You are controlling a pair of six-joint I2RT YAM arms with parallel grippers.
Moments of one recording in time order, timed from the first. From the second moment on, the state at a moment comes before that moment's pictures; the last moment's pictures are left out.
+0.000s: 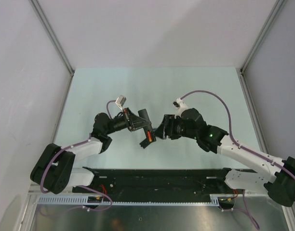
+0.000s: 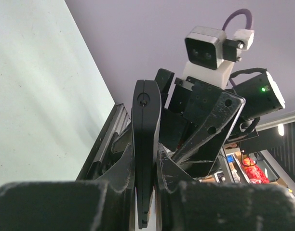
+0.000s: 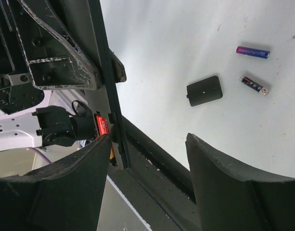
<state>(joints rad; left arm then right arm) -0.44 1.29 0.41 1.01 0.79 -1.31 0.85 1.09 0.83 -0.21 -0.16 0.77</state>
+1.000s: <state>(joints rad) -0.44 1.26 0.42 0.65 0.63 -1.29 1.20 1.36 1.23 -0.55 0.38 0.57</state>
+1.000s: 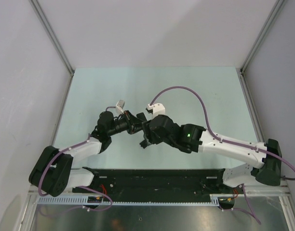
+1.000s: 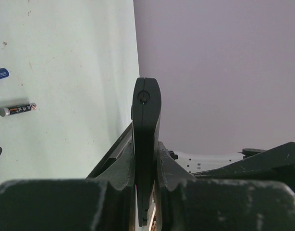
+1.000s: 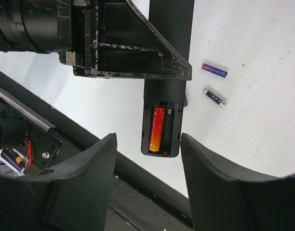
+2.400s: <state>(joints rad) -0.45 1.23 0.43 0.59 0.63 -1.27 1.20 1.47 1.24 -0.51 0.36 0.55</state>
